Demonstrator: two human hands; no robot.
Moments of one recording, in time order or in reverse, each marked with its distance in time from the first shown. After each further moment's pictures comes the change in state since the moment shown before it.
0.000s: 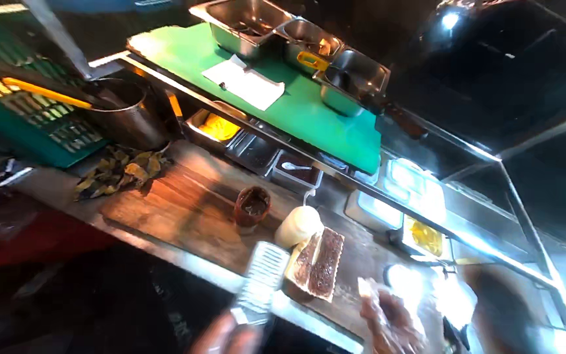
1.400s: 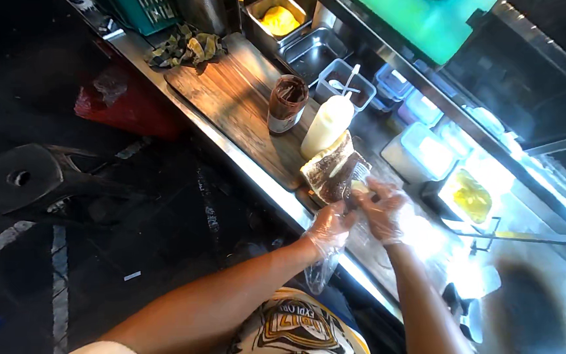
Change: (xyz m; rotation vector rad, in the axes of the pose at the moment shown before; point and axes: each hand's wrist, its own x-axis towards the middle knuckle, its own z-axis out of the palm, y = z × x) left_hand 0.060 -0.082 0.203 0.220 0.053 -0.054; right_hand 0.072 0.055 -0.022 -0.591 -0.618 -0.166
